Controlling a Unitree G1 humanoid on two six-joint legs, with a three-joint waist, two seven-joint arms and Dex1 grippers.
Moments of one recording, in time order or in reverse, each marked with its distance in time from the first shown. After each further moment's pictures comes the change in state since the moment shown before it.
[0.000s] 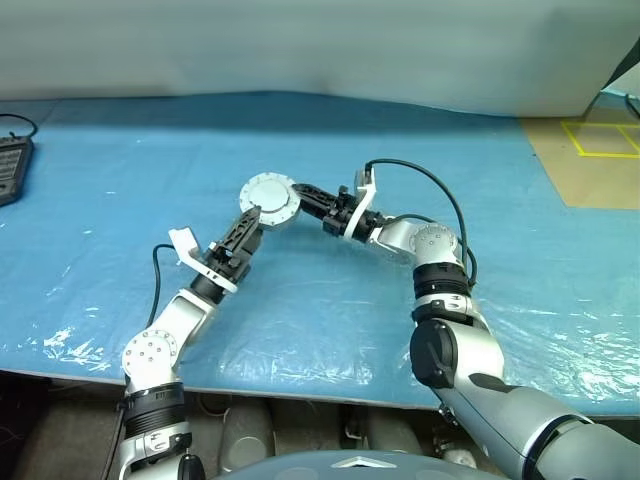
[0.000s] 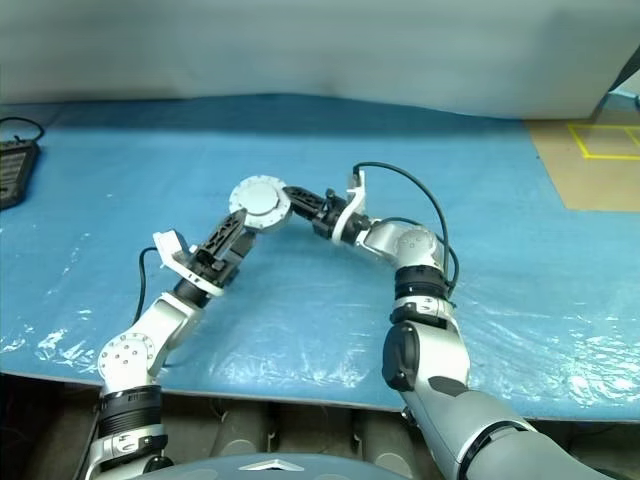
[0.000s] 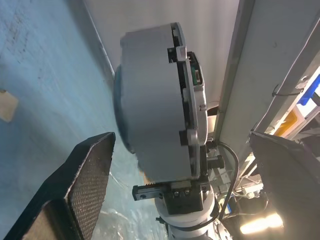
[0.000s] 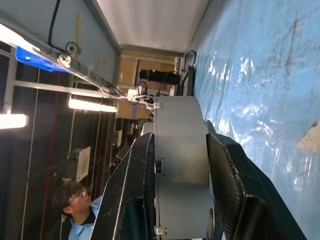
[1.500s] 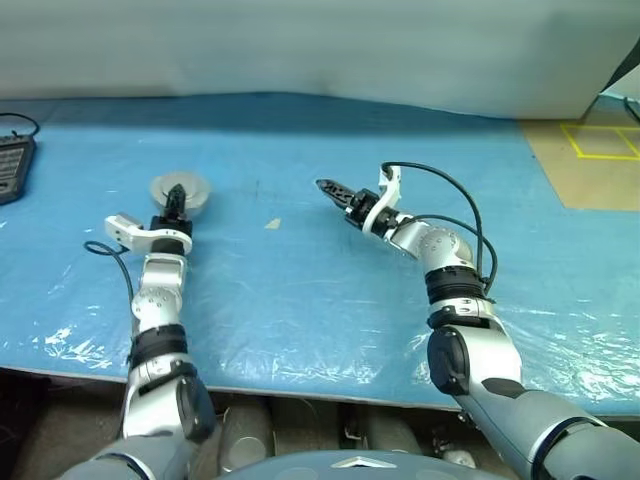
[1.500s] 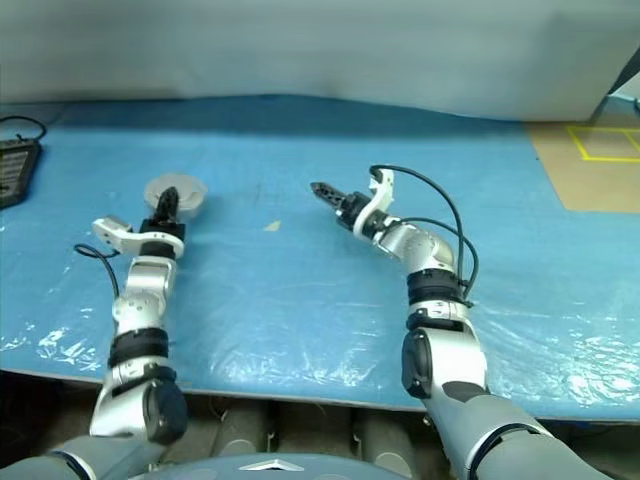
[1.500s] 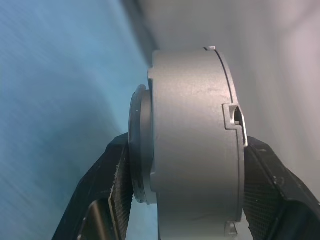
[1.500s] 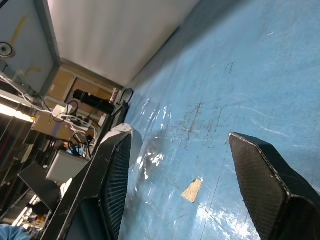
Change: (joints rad) left arm -0.433 0.128 0.259 0.656 0.398 -0.640 0.212; right arm 0.041 -0.117 0.144 0.027 -0.179 -0.383 0.077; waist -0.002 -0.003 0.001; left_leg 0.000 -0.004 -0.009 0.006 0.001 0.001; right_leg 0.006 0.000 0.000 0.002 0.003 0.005
